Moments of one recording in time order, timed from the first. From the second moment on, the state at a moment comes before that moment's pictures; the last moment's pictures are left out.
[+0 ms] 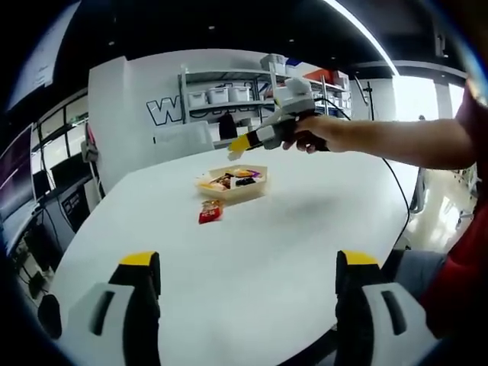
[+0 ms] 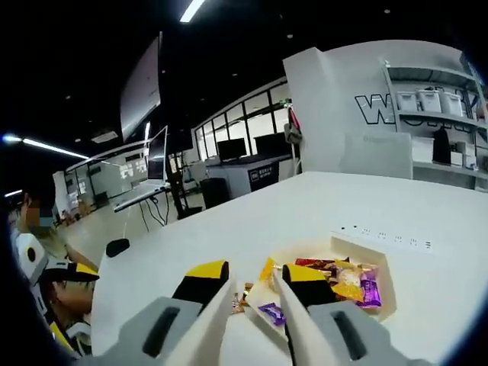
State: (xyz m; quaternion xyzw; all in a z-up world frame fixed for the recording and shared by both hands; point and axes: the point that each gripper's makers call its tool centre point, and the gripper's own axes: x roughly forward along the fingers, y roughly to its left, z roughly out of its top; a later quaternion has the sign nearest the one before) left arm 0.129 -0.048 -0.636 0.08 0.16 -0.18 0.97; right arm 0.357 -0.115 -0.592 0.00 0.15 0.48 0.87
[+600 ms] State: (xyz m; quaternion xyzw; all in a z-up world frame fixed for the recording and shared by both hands) left arm 0.128 -0.041 -0.640 0.08 0.17 -0.18 0.97; right arm 0.334 -0.076 -0.618 -0.03 0.17 0.52 0.84
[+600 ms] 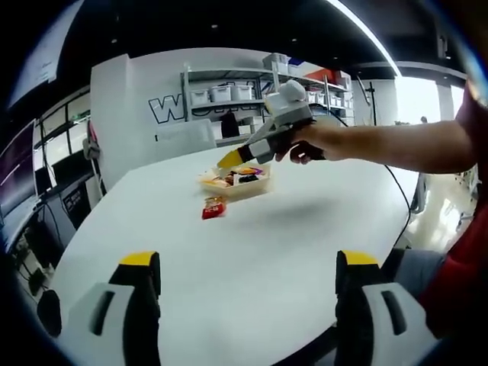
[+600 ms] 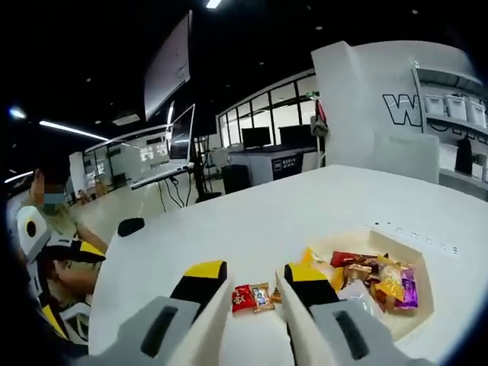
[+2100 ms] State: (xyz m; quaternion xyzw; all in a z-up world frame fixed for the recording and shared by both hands) left arm 0.129 -0.028 -0.644 0.08 0.17 -0.17 0.97; right arm 0.321 -0.033 -0.679 -0.12 0.18 0.55 0.81
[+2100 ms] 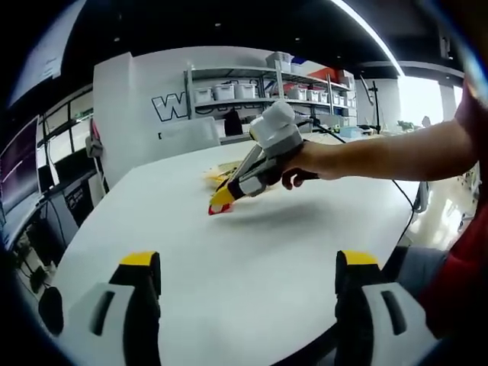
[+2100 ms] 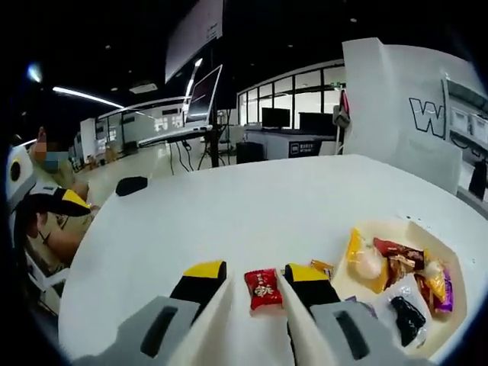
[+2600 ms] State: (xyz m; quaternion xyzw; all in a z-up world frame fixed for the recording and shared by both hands) left arm 0.127 -0.026 -0.644 0.08 0.17 -0.17 0.97; right arm 0.322 -0.037 -0.687 -0.10 0.20 0.52 0.82
